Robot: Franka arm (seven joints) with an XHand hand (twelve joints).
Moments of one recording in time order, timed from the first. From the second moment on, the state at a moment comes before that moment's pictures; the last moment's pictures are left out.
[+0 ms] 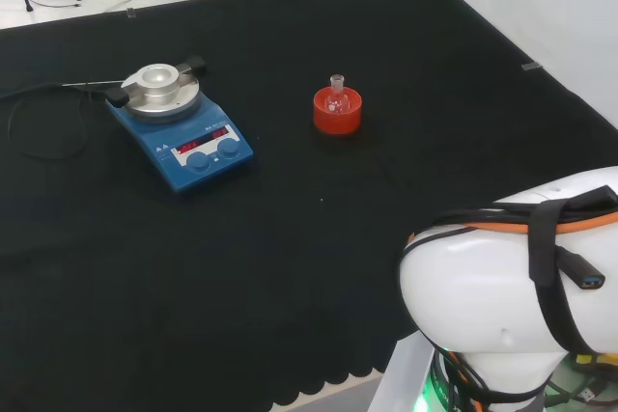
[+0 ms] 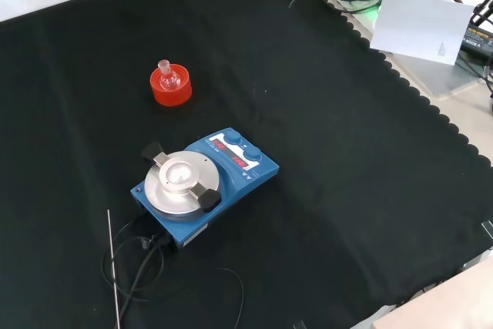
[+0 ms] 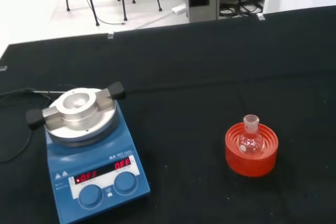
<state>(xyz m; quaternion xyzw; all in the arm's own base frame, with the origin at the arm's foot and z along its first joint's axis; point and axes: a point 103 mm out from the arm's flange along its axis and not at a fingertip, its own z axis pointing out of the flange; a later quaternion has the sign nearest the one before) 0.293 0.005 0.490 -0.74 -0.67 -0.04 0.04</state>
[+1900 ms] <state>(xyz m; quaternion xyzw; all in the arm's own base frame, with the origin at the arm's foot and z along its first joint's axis) 0.455 -0.044 0.335 -0.75 -0.66 -0.01 0.07</state>
